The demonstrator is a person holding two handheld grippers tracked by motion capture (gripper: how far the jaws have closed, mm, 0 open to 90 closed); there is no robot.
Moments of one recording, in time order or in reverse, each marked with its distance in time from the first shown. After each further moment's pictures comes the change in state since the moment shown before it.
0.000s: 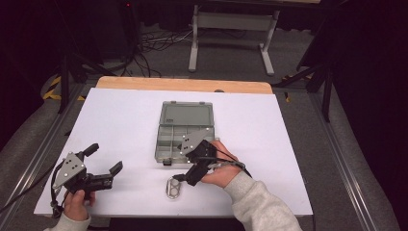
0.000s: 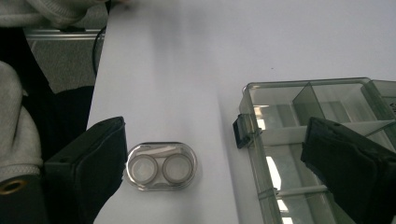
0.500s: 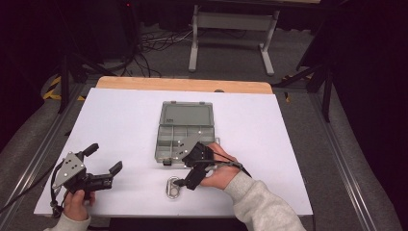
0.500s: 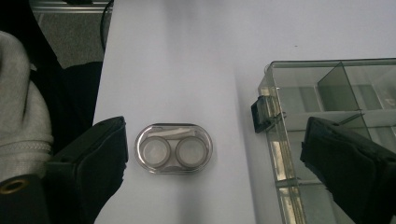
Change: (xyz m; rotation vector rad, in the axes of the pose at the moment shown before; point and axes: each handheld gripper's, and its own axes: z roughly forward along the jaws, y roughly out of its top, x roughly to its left) left arm 0.000 0.000 0.000 -0.001 0.002 -0.003; right arm 0.005 0.001 0.010 0.103 0.045 -0.015
